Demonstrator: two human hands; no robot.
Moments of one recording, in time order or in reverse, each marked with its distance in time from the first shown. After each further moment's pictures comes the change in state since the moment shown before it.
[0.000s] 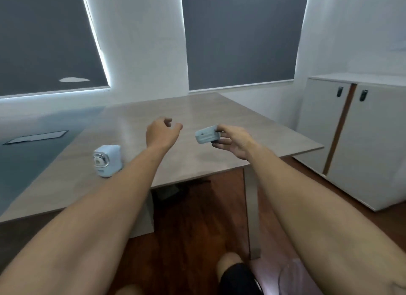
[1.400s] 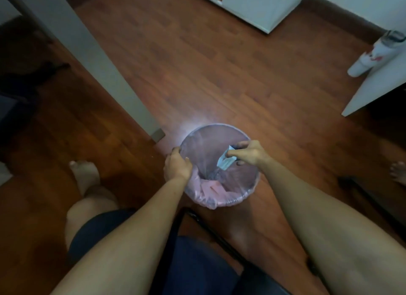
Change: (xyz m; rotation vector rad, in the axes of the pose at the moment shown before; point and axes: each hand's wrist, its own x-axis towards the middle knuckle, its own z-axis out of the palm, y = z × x) left_hand -0.375 -0.146 0.470 0.308 -0.995 -0.331; right_hand -0.175 0.360 -0.465 -0.455 0.713 0.796
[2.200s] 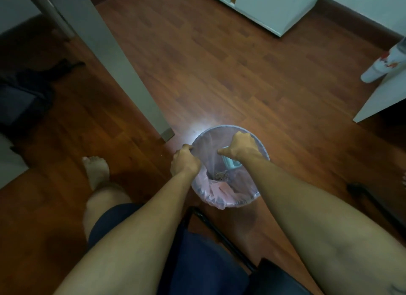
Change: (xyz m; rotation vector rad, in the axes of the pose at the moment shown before) left_hand 0.004 0.005 -0.013 0.084 -0.031 0.007; right_hand -0.013 -0.054 0.041 -0.743 0.090 -0.130
